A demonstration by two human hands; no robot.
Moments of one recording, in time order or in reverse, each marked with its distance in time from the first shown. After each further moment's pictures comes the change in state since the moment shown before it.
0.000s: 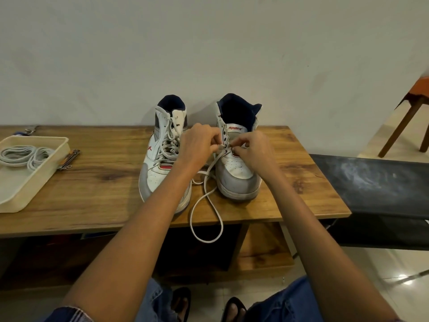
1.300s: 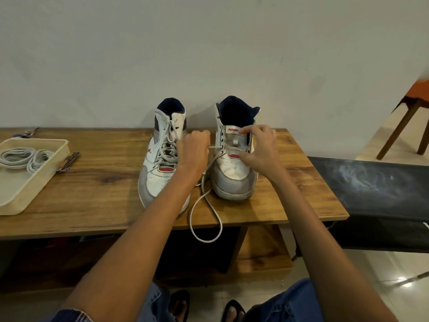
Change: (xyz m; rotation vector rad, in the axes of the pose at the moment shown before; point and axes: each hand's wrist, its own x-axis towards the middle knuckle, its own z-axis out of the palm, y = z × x) left_hand -0.006 0.006 0.002 0.205 0.008 -0.198; right_hand -0.009 0.004 -0.019 0.060 0.059 -0.055
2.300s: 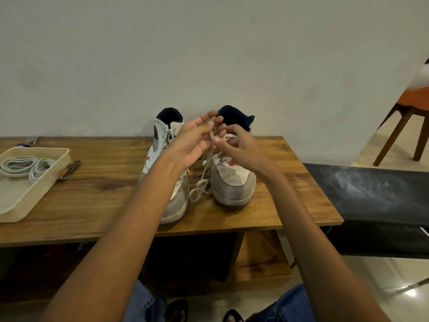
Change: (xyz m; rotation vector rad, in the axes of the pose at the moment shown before) left_hand 0.013 0.015 -0.060 -1.906 -0.366 -0.452; right_hand -0.001 -0.048 -0.018 0.506 -0.300 0.064
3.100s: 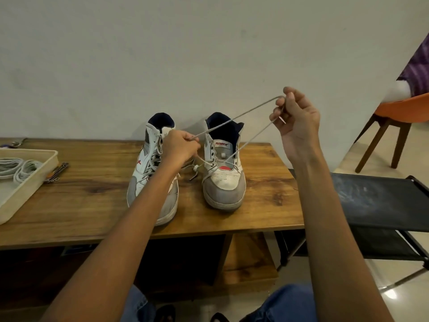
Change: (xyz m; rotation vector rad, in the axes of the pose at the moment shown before) left_hand 0.014 -0.015 -0.018 0.994 0.416 0.170; right_hand -0.018 -0.034 -0.086 0.853 0.476 -0.216
